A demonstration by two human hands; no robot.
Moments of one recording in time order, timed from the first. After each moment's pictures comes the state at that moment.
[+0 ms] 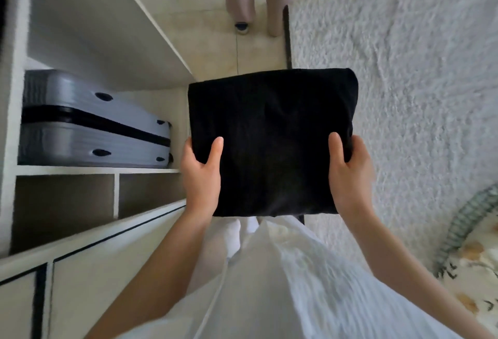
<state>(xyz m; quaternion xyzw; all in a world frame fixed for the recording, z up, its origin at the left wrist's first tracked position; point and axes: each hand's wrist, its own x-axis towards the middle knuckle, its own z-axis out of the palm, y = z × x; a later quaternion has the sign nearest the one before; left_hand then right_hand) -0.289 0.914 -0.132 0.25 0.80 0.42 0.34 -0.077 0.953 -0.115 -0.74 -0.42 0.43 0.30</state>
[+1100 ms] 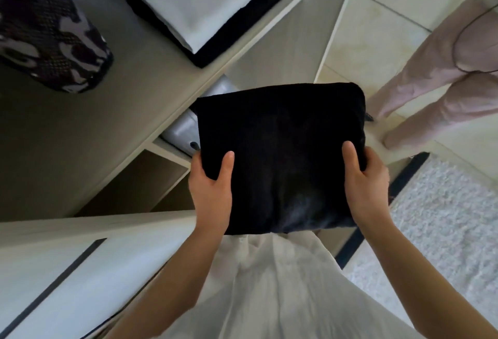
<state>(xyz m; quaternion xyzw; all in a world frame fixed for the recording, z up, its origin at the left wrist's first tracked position) -0.435 0.960 -0.084 -0.04 0.83 0.55 0.12 -0.320 1.145 -0.082 -0.47 -0.71 0.50 0.17</state>
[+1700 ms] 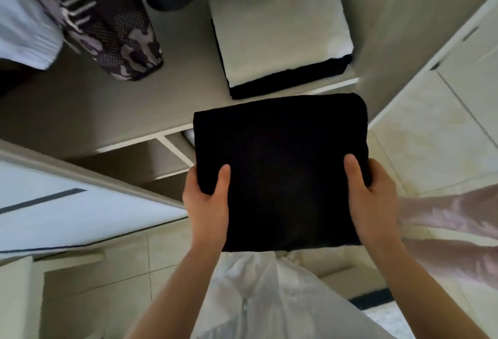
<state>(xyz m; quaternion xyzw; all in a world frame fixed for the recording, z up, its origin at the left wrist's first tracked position) -0.419 1.065 -0.043 -0.27 0.75 0.61 -0.07 -0.410 1.281 -0.036 -0.23 -0.82 0.51 0.07</state>
